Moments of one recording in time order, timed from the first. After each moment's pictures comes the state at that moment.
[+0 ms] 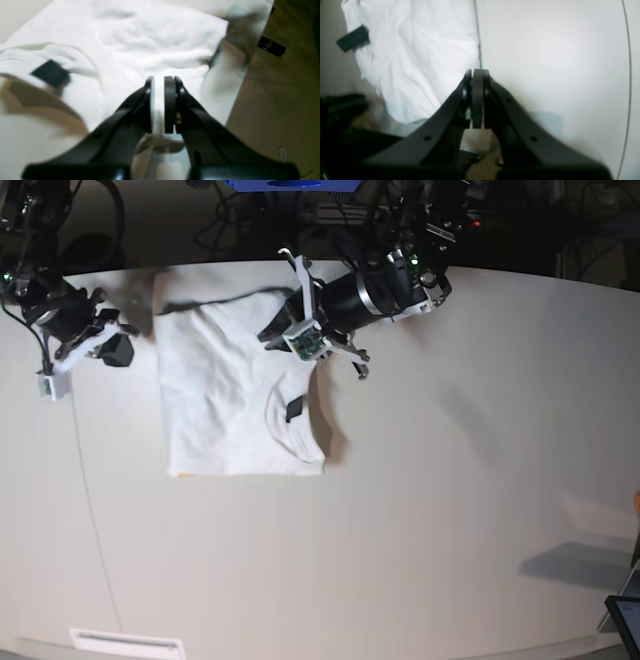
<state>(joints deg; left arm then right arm) 17.8 -7.5 15.2 111.6 -8.1 -40.0 37.3 -23.2 15.9 20.6 114.2 48.7 8.0 -63.5</state>
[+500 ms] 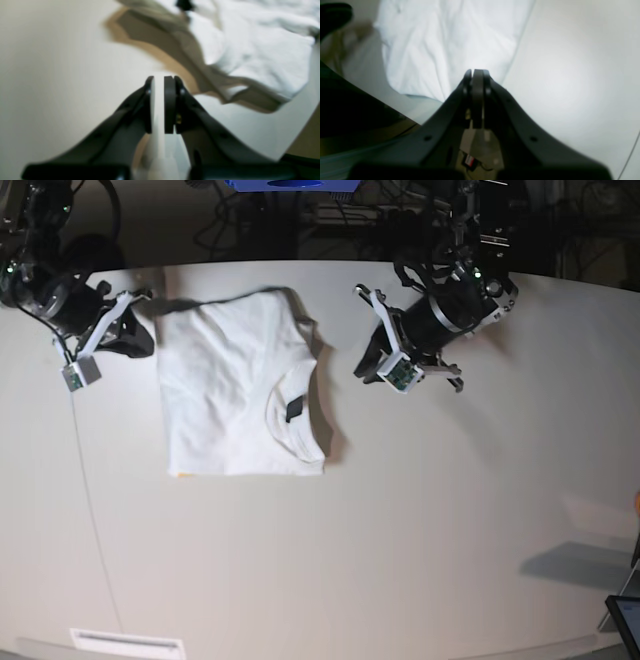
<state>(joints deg) 19.1 -10.5 -2.3 111.9 -8.0 -40.0 37.4 -23.3 14.8 20.6 109.5 48.1 32.0 -61.5</state>
